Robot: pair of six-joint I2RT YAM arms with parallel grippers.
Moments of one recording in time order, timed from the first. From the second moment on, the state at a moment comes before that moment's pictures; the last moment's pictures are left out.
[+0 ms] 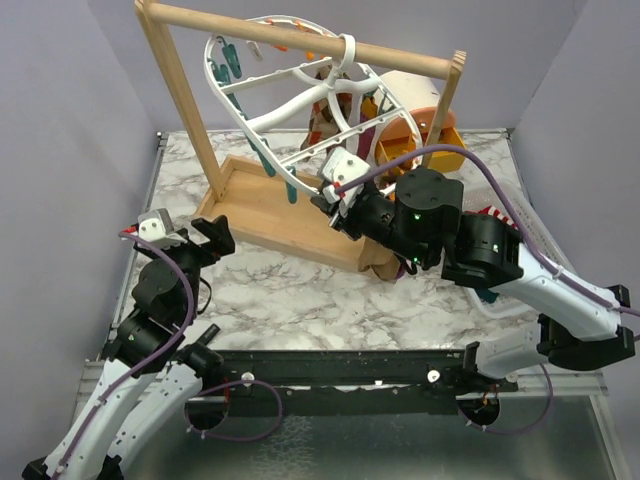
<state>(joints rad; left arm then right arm) -0.54 0.42 0.74 -0.35 -0.62 -0.39 1.26 1.40 1.88 -0.61 0.37 -0.35</state>
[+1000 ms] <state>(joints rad) -0.54 0.45 0.74 -0.31 -0.61 -0.40 1.26 1.12 1.55 -0.50 0.53 -0.47</state>
